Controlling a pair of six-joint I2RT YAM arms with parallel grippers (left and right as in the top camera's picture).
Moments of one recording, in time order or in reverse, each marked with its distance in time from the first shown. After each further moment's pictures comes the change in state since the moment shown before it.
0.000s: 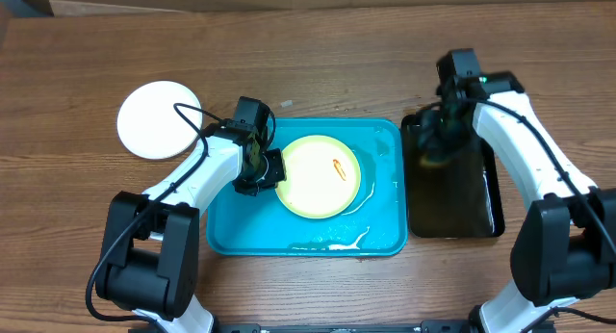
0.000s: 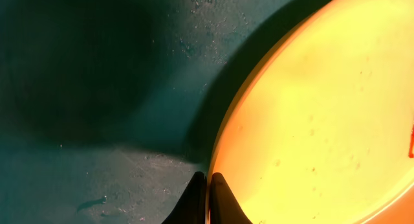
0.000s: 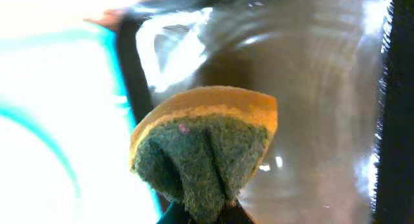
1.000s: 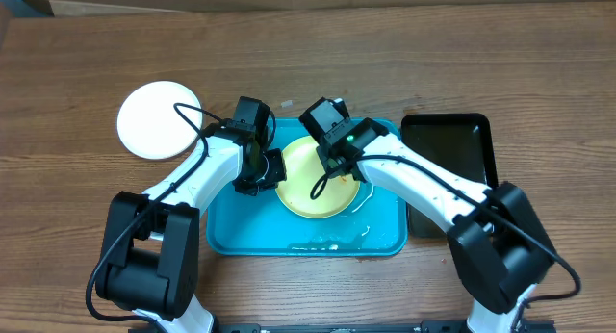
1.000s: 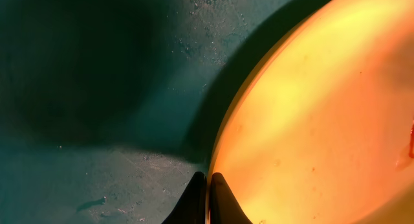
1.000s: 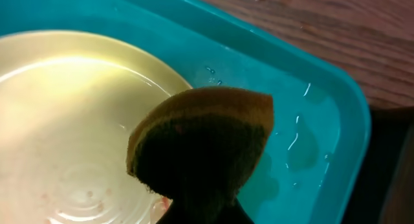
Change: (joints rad) left arm 0.000 0.000 0.000 0.001 0.000 0.000; right arm 0.530 0.114 -0.062 0.319 0.341 -0.048
